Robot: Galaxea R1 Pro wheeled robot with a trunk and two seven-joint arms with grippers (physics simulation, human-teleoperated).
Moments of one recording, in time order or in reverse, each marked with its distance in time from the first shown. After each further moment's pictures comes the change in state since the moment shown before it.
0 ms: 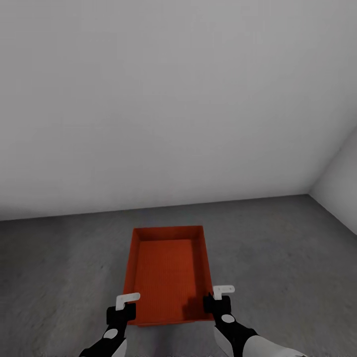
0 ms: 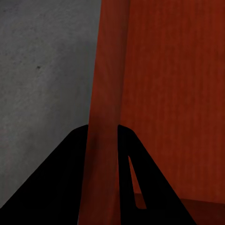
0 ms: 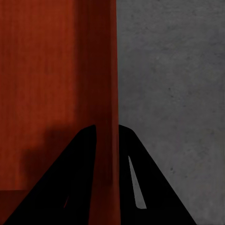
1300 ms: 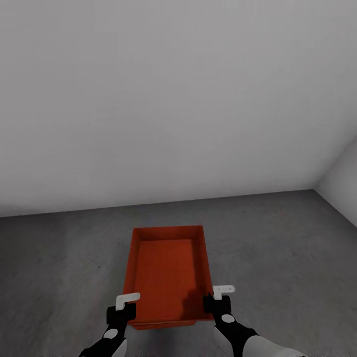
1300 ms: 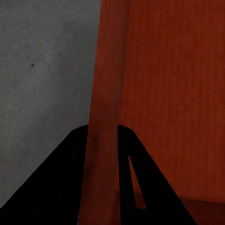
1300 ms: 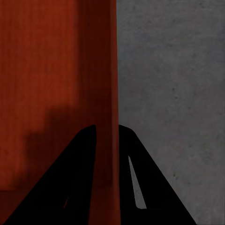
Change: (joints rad) left arm 0.000 0.000 -0.001 0.000 0.002 -0.001 0.000; right arm 0.000 0.000 -0.001 -0.001 0.002 0.000 0.000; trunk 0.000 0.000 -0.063
